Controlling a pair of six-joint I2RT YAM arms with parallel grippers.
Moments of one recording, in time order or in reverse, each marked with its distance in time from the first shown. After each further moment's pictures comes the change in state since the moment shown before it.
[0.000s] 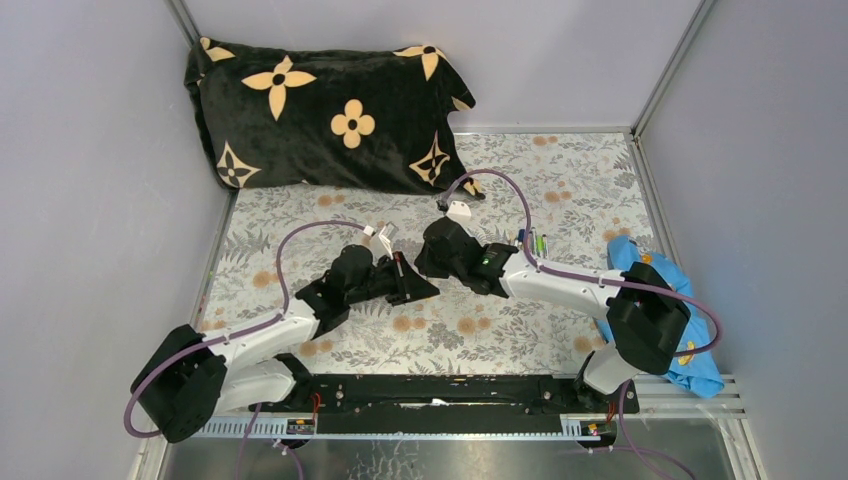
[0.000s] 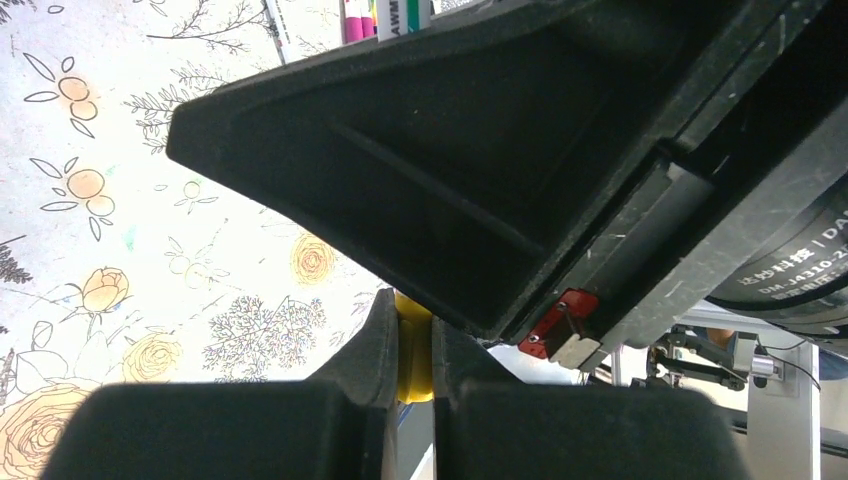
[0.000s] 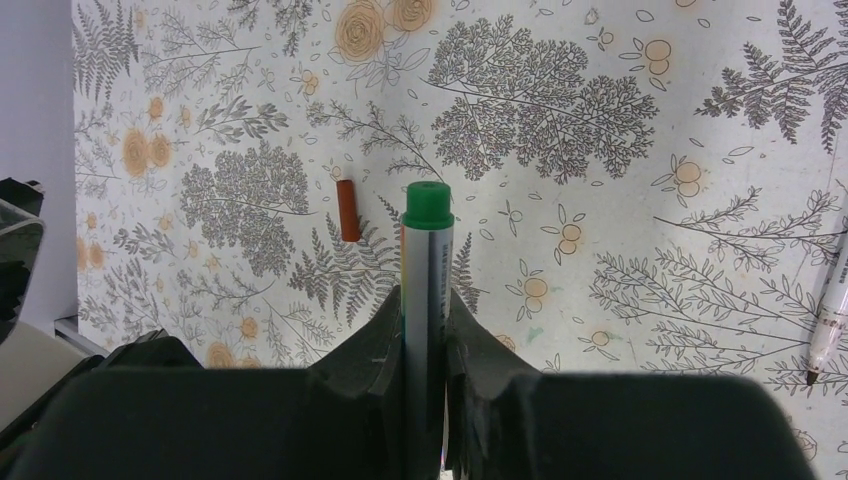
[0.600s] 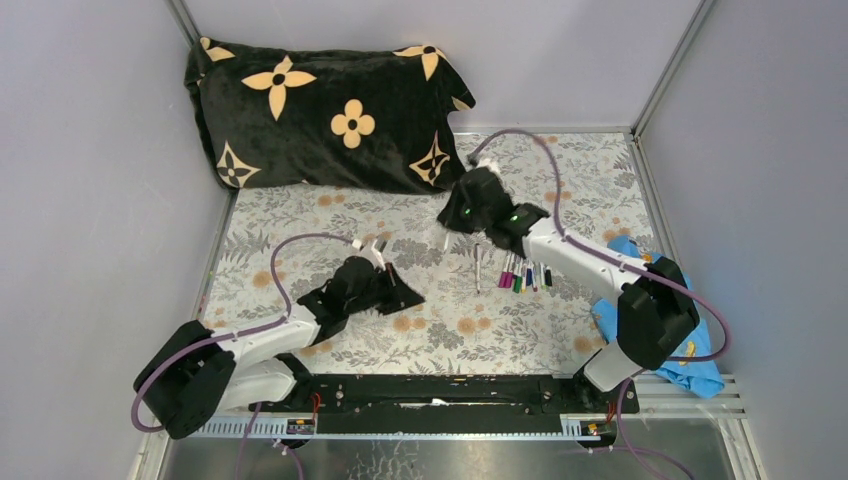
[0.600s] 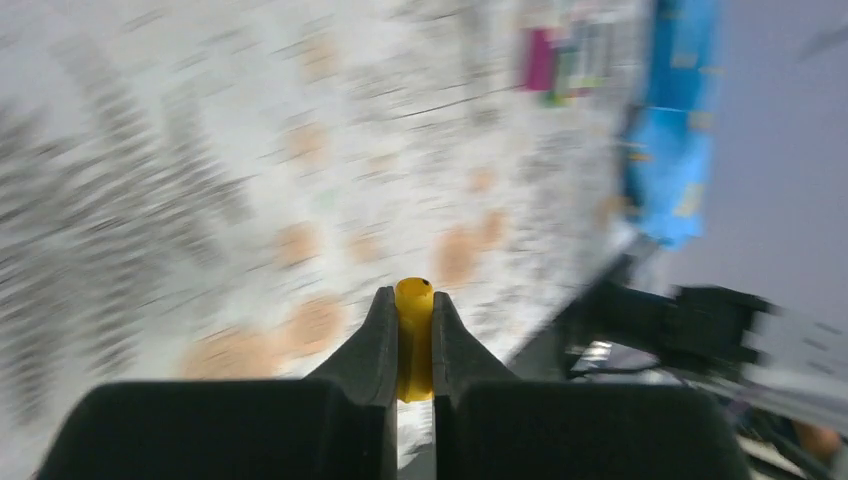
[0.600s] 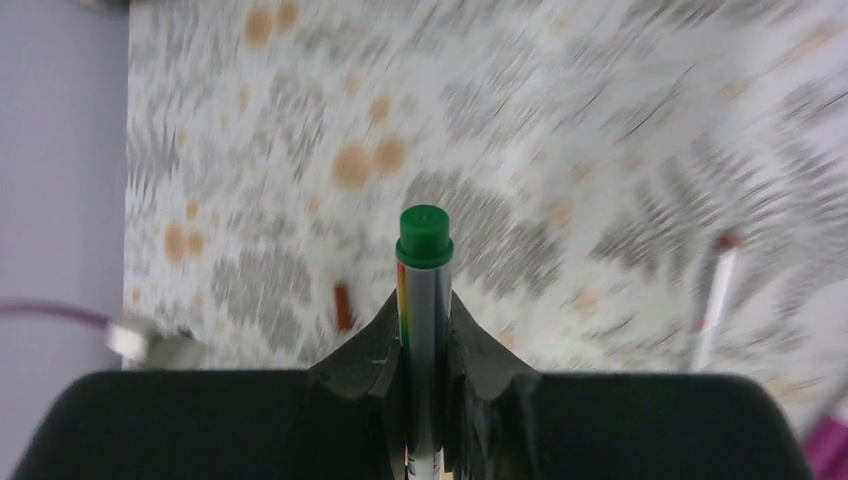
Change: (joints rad) left arm -0.013 -0.001 -0.061 -0.005 -0.159 0.021; right arm -0.209 -0.008 0.114 -0.046 -0.179 -0.119
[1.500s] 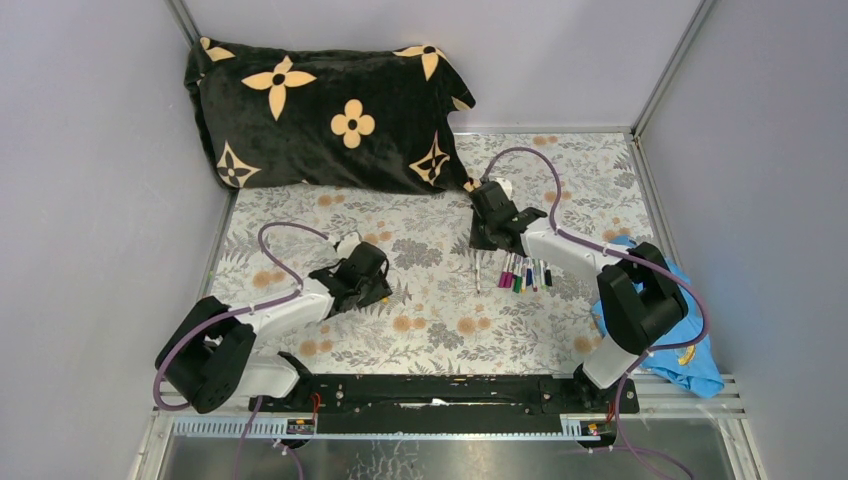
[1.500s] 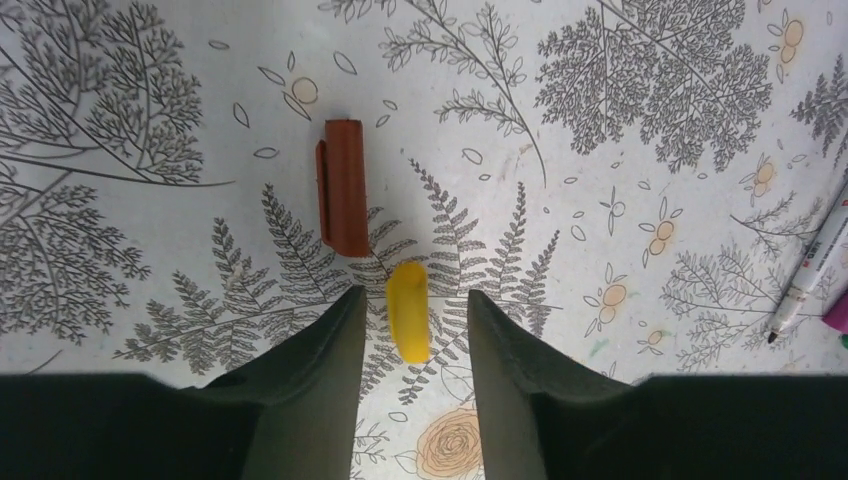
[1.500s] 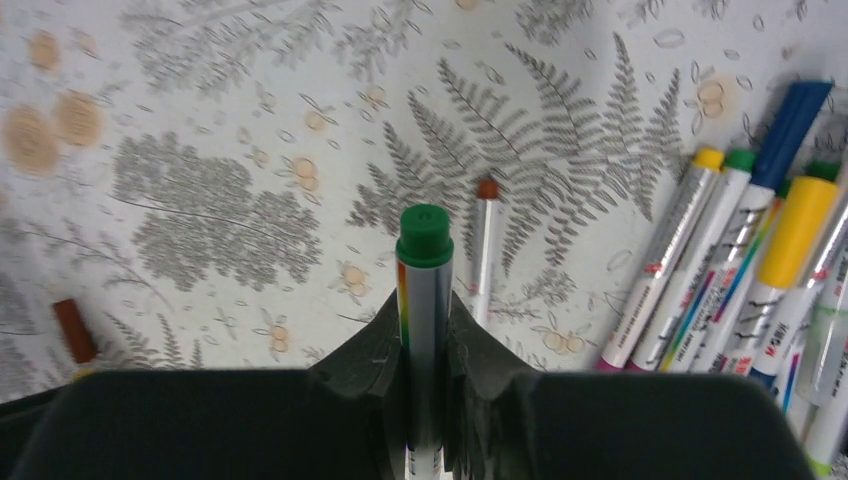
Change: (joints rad) left arm 0.074 0.175 0.167 -0.535 -0.449 0.003; right arm -0.145 0.084 -0.063 -0.108 0.081 -0.155
